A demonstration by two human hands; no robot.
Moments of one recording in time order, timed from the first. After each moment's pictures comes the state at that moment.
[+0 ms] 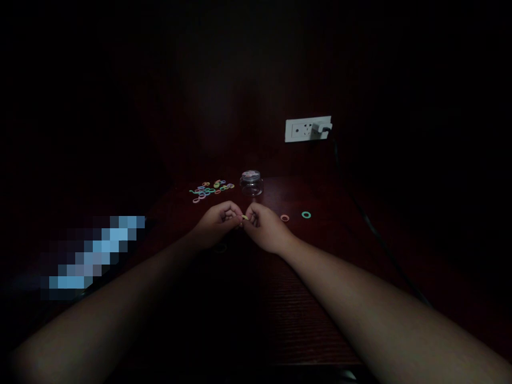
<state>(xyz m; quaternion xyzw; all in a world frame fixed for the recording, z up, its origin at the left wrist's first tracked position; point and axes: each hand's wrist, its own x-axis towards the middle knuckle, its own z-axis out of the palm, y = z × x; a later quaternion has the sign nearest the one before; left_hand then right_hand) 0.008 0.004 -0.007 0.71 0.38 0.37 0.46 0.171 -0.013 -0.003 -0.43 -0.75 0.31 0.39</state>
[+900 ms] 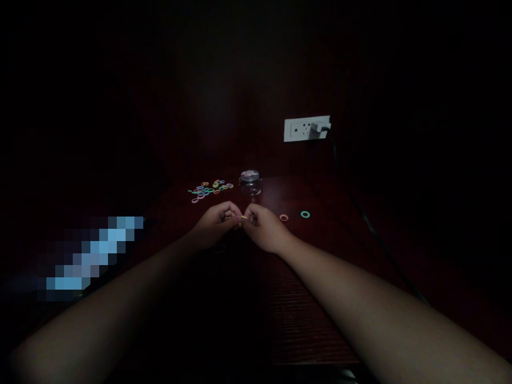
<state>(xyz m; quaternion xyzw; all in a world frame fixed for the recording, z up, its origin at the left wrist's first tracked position) 0.008 0.003 -0.006 0.71 0.39 0.37 0.45 0.172 -0.007 -0.011 -0.43 -0.76 0.32 0.38</state>
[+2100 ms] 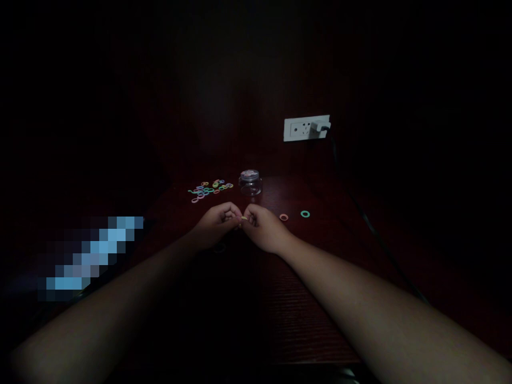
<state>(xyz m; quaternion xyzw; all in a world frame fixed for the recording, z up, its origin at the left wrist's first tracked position) 0.009 0.002 -0.004 0.71 0.40 0.36 0.46 0.173 -0.006 -0.012 -0.41 -0.76 0.33 0.38</state>
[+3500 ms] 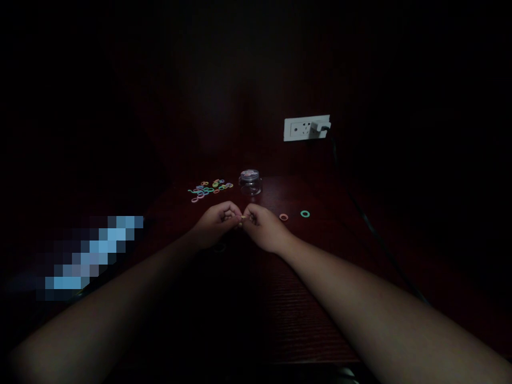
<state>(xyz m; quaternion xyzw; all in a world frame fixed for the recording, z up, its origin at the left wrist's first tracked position) 0.008 0.003 -0.005 0.72 0.39 0.36 0.45 0.173 -0.007 -0.011 -0.41 -0.75 0.36 0.38</state>
